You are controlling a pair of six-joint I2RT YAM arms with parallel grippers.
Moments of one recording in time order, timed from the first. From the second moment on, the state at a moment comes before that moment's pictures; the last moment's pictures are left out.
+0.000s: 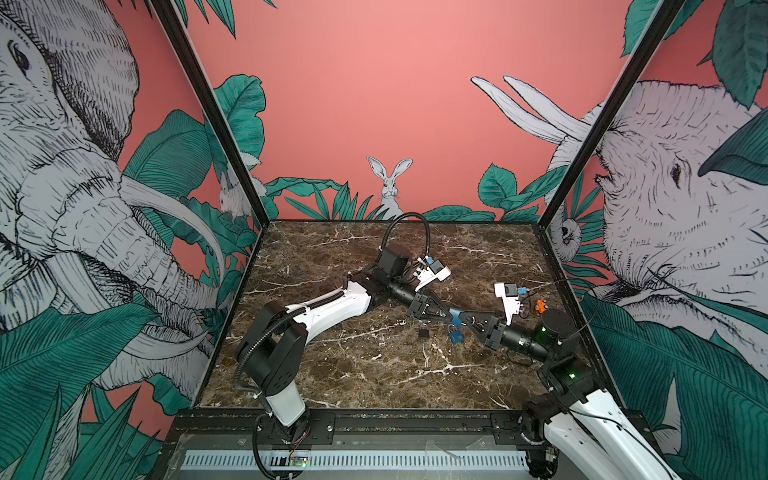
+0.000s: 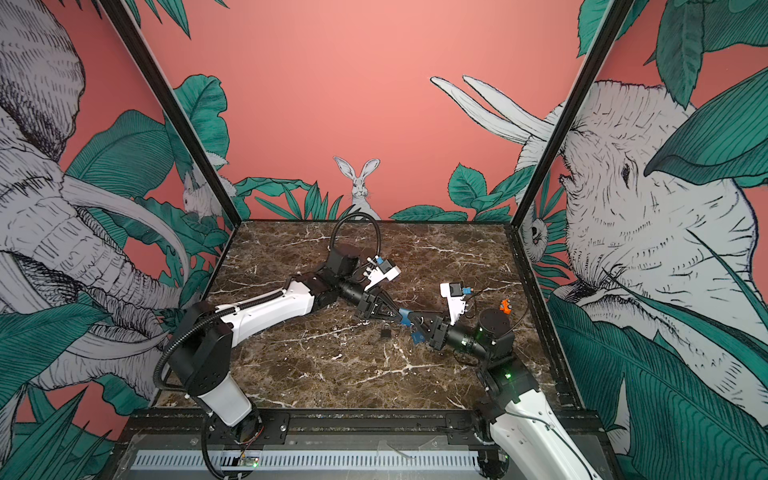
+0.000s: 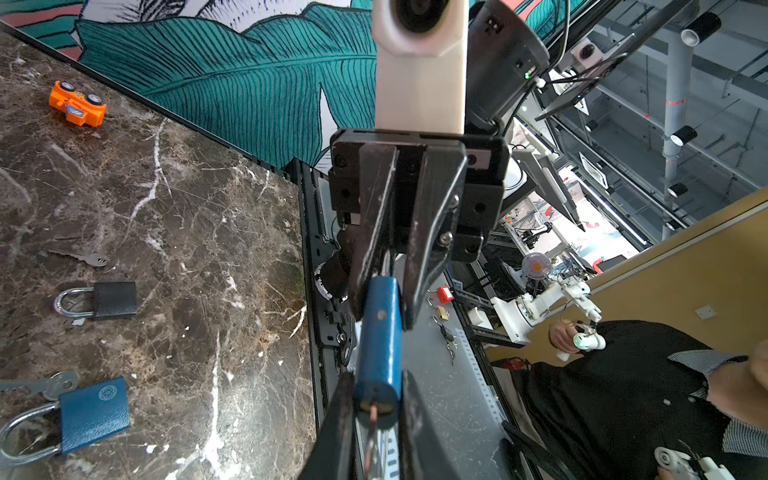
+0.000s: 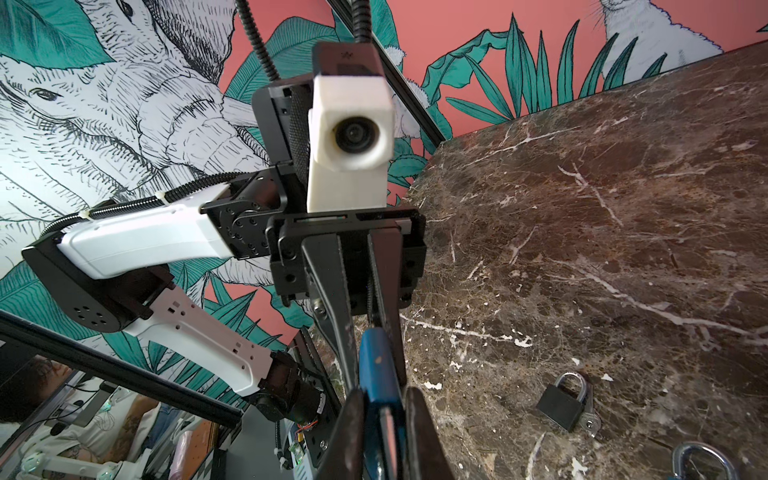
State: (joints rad) left arm -0.76 1.68 1.20 -0.04 1.32 -0.21; right arm 0.40 0.57 0.46 -0.04 -0.69 0.65
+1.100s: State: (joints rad) left arm -0.73 1.61 1.05 0.23 1.21 -0.38; right arm 0.38 0.58 0.46 -0.02 -0.76 0.67
